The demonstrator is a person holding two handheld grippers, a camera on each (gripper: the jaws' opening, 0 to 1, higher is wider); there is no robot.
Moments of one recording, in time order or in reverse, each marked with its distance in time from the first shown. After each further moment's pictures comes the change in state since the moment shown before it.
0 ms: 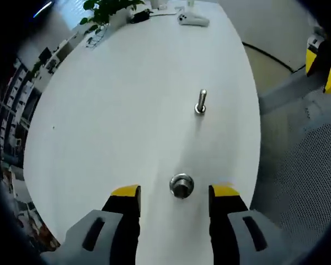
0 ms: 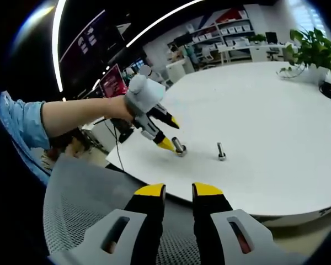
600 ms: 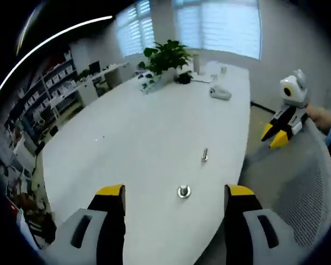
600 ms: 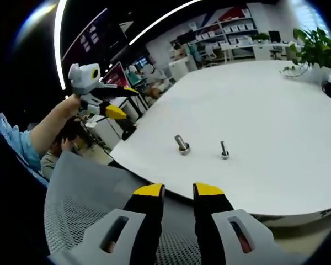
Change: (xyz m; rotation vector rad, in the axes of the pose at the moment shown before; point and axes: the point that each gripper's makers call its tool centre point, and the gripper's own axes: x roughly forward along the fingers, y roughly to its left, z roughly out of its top) left arm -0.160 -0.002 -0.013 -0.311 -0.487 0.173; right arm 0.000 0.003 -0.003 -0.008 0.019 0.024
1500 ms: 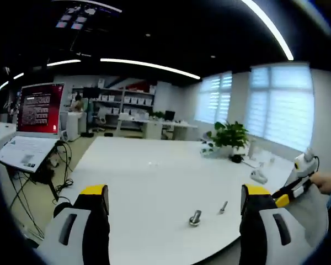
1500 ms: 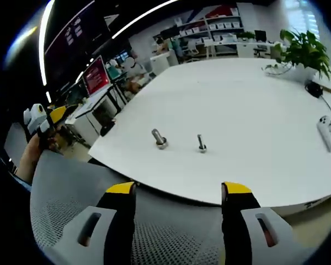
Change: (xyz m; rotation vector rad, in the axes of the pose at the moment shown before) left arm -0.096 0.009 -0.048 -0.386 -0.502 0.417; right arm -0.006 -0.032 -0.010 0.013 0.056 -0.208
